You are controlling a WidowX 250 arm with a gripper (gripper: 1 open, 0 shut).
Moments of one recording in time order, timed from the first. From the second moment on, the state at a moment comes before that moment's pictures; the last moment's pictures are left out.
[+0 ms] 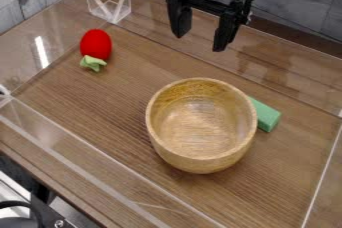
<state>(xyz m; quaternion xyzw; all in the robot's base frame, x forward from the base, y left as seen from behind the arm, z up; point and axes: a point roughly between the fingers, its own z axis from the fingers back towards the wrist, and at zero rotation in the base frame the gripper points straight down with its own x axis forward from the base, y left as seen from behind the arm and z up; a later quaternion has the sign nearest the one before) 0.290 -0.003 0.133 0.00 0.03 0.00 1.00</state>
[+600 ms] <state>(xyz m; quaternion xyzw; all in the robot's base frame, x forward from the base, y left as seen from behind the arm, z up) 0.271 0.095 0.107 -0.01 0.06 0.08 0.99</state>
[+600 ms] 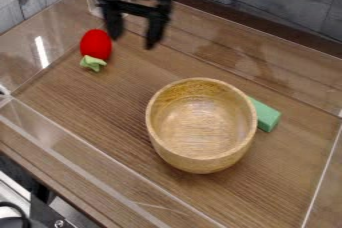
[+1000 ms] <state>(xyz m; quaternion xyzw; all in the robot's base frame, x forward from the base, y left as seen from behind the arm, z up) 0.272 0.147 0.102 -0.03 0.05 0.08 1.00</state>
